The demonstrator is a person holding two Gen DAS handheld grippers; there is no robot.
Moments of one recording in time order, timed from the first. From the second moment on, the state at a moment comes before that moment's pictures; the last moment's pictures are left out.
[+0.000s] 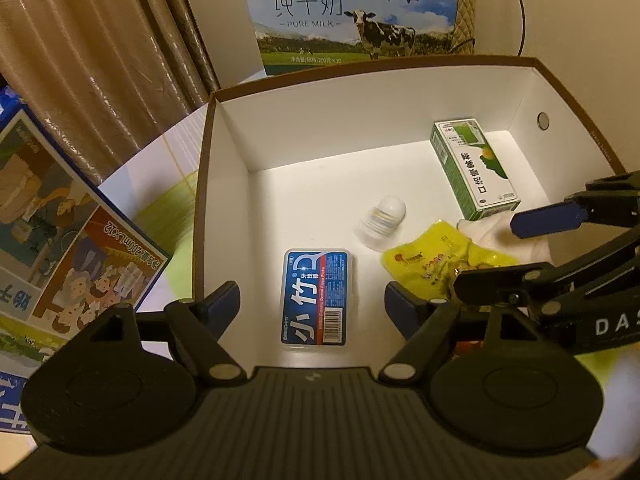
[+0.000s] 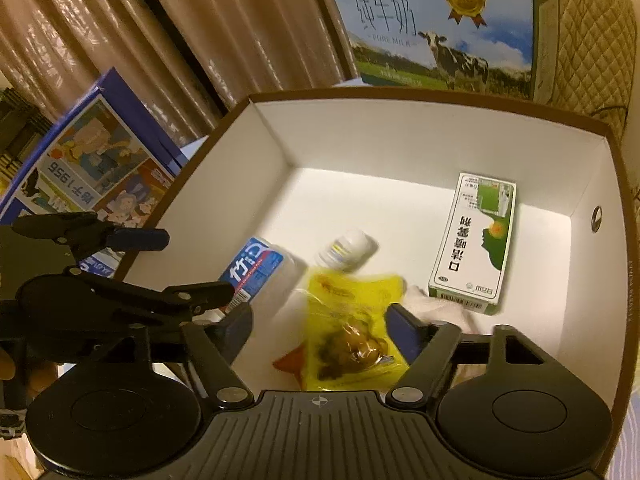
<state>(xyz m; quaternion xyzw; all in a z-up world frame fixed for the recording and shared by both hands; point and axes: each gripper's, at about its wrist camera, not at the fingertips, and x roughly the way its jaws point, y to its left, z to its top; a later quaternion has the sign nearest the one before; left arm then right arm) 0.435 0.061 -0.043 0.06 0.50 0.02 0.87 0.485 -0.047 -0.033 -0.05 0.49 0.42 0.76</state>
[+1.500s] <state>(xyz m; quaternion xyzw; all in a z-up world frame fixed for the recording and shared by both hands) 0.210 0.051 0.038 -0.10 0.40 0.10 0.91 0.357 -0.163 0.047 -0.03 0.44 0.42 0.80</state>
